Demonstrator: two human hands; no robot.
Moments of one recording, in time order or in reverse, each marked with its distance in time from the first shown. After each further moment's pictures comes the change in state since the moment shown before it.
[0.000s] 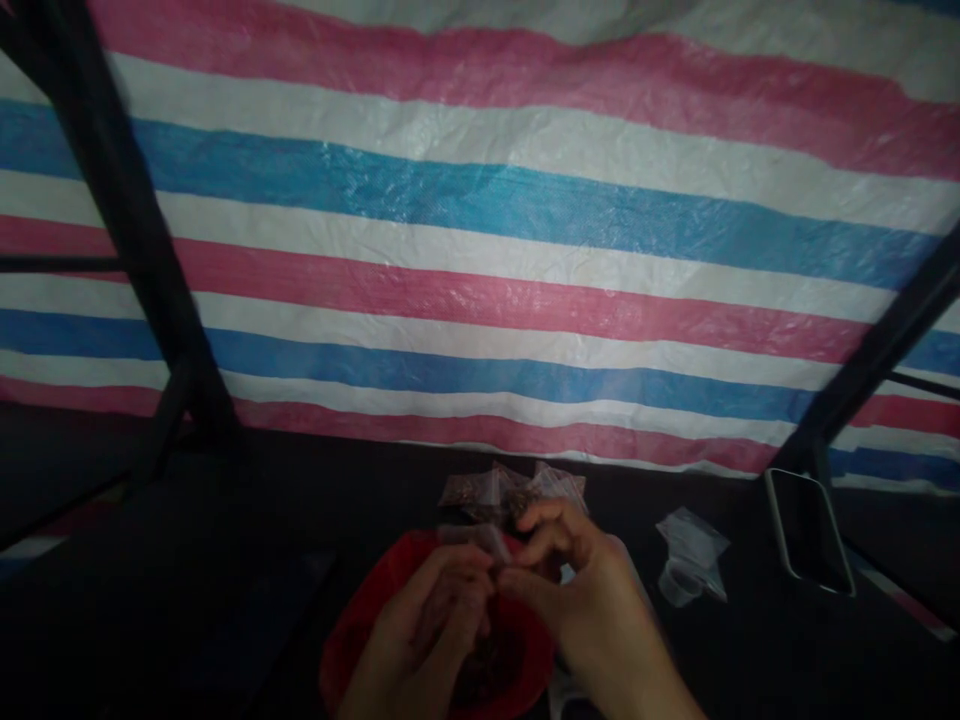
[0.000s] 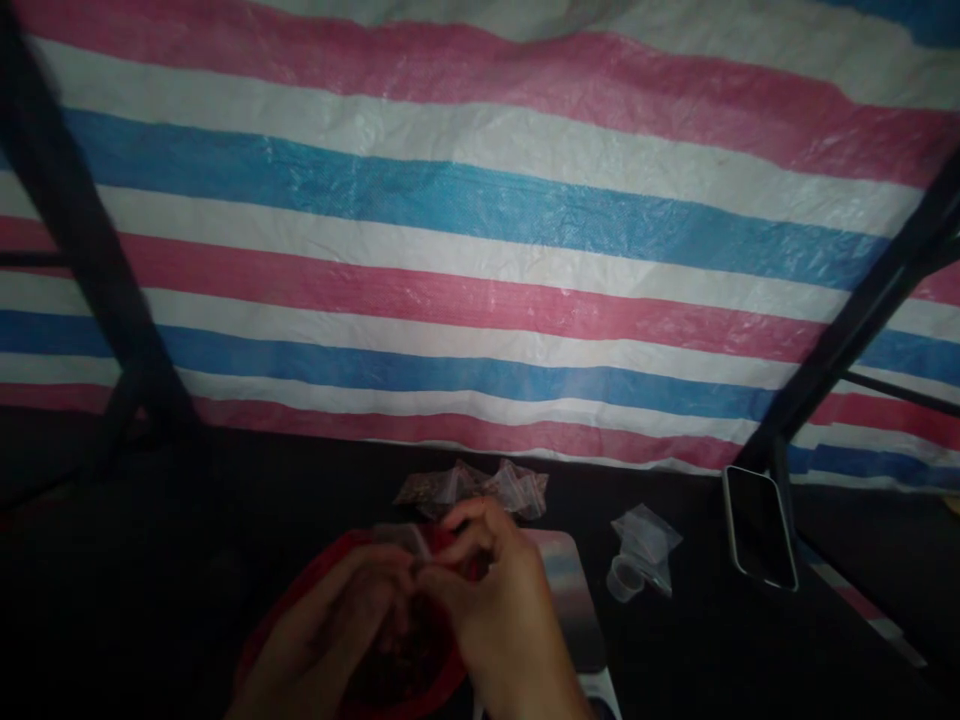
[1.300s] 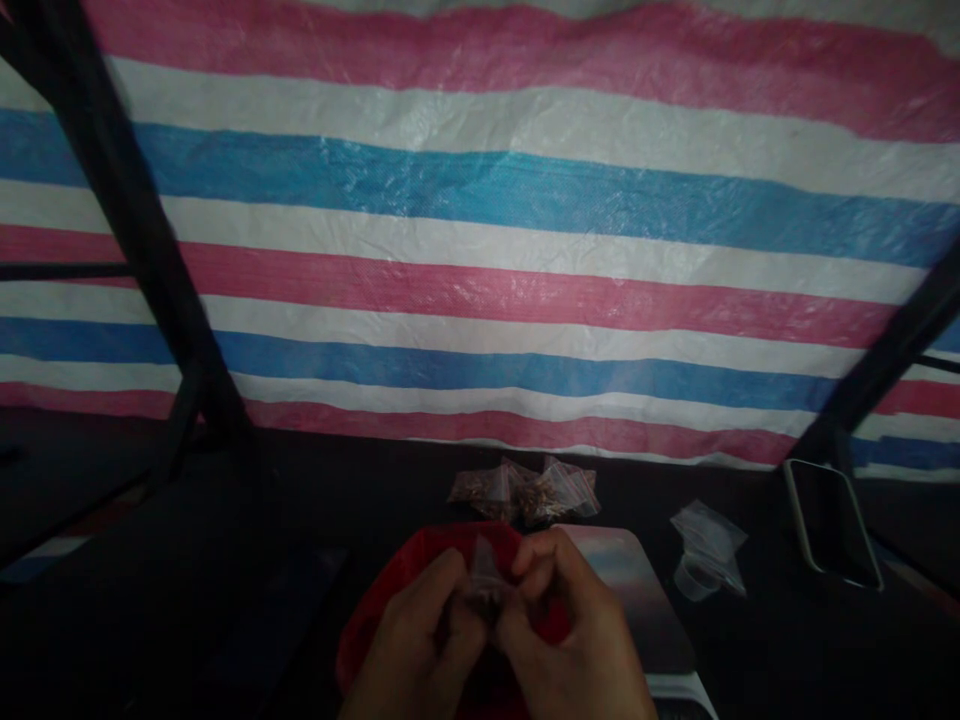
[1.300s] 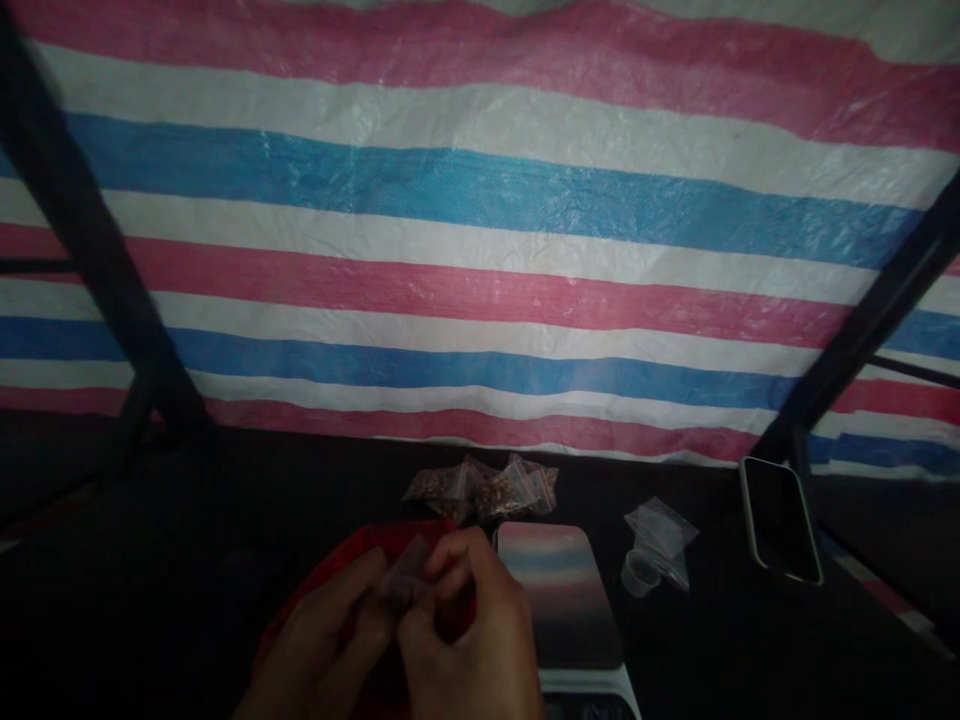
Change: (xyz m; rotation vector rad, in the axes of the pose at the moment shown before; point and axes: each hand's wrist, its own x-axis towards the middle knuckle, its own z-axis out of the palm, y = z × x) left_hand 0.001 -0.010 -0.008 0.434 0.002 0.105; right_hand -0.032 0.009 0.030 -0.170 0.124 -0.076
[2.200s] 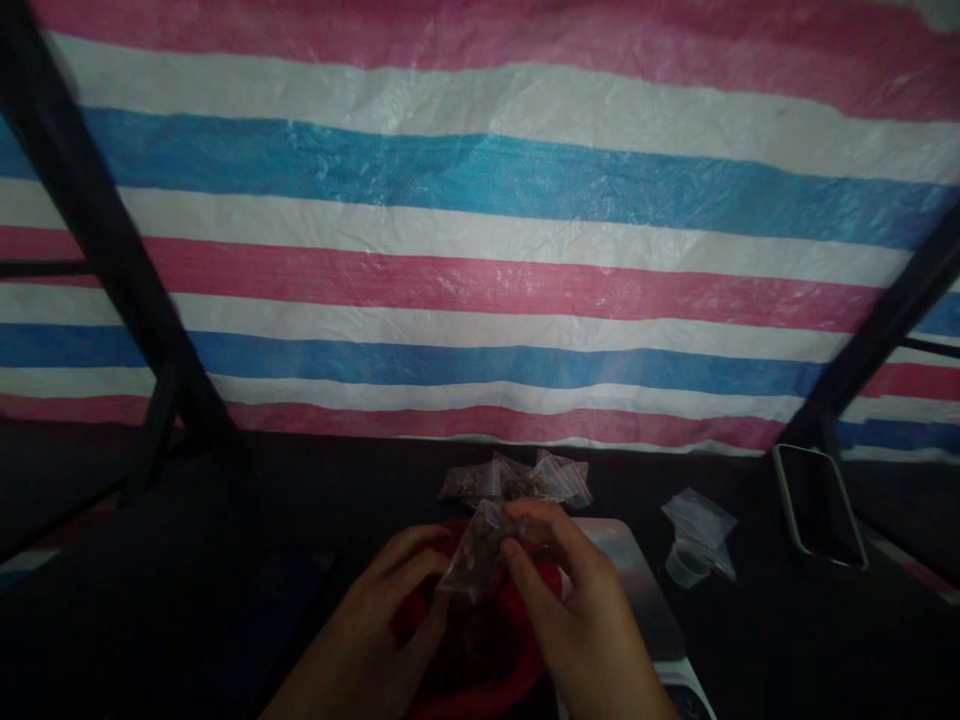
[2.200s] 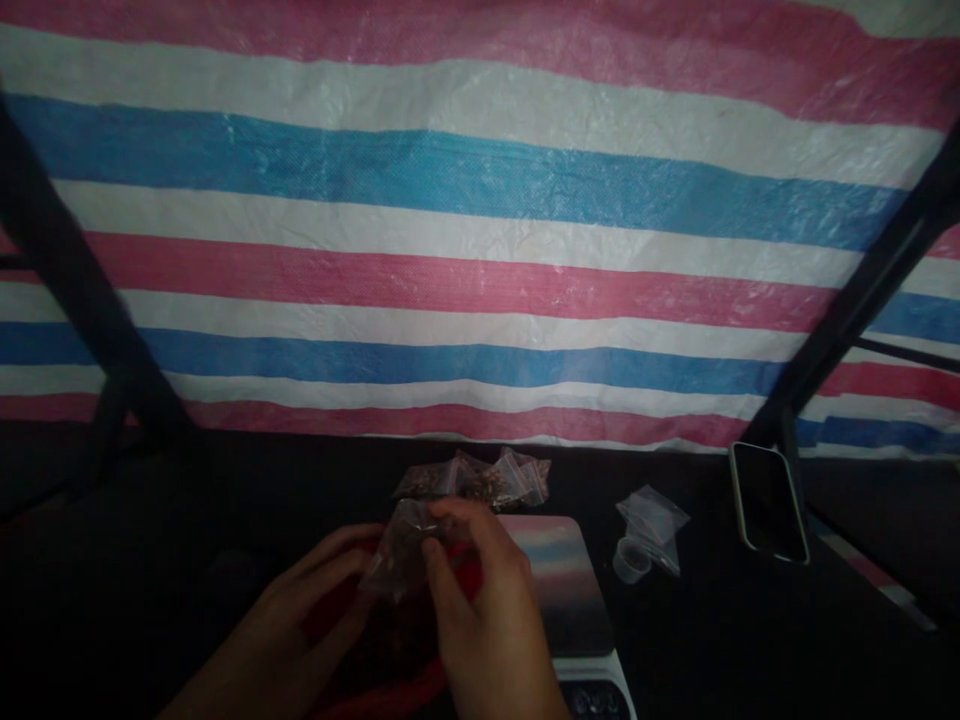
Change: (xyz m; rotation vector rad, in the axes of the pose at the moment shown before) left_hand 0.013 -0.007 -0.030 0.205 -0.119 0.116; right_hand 0.020 0.012 -0.016 0.055 -0.132 -0.024
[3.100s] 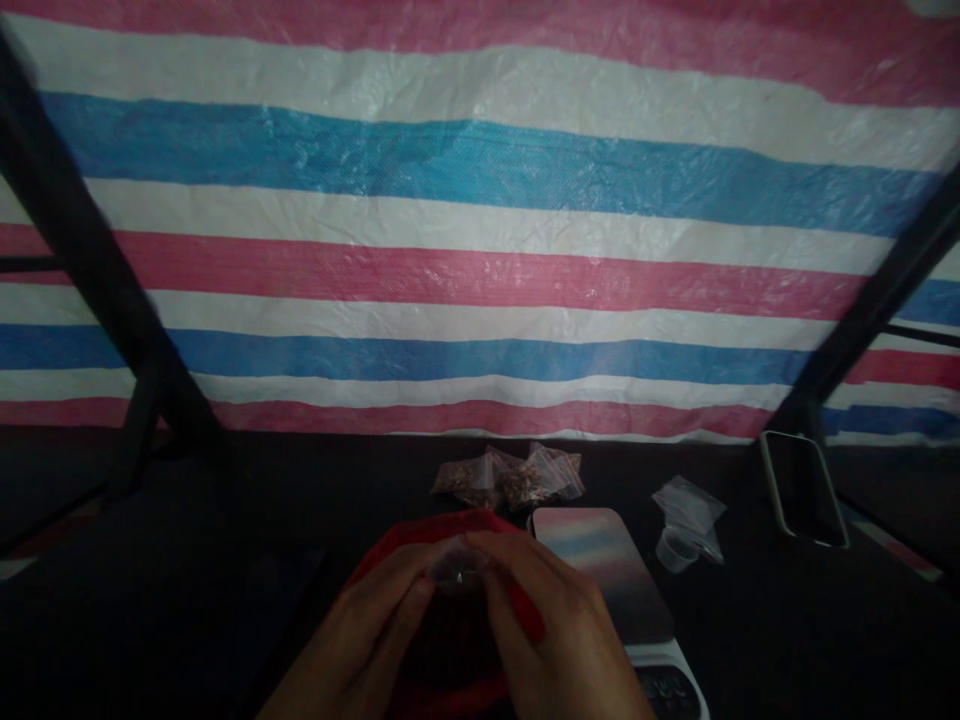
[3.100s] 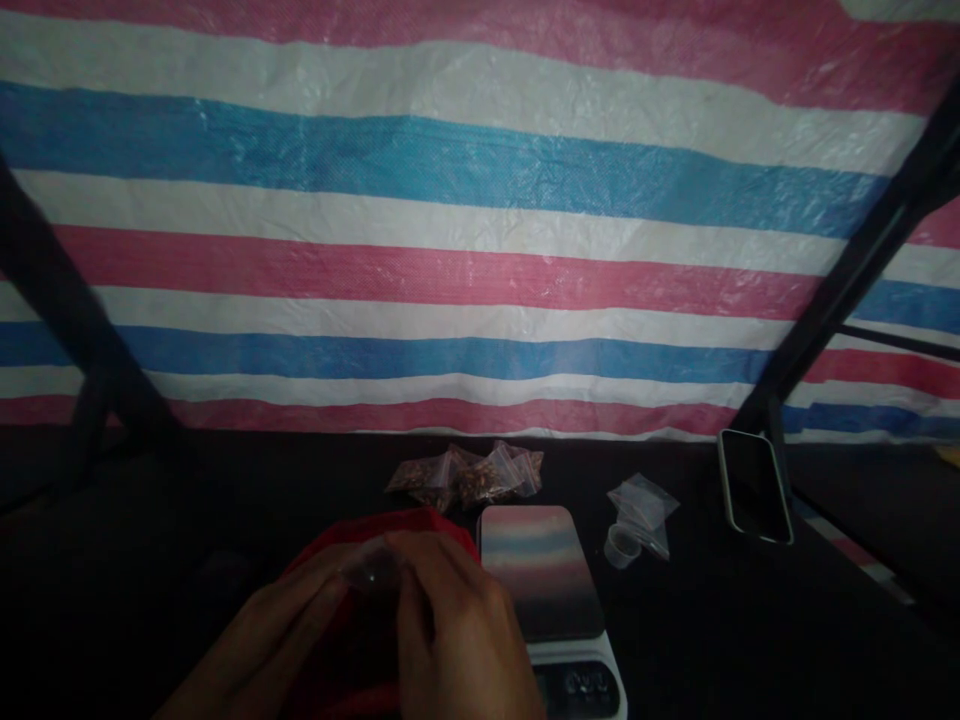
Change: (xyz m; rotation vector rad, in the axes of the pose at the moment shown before) left_hand -0.019 -0.004 0.000 -0.086 0.094 0.004; right_hand -0.016 -0.012 0.000 -0.345 -0.086 -0.241
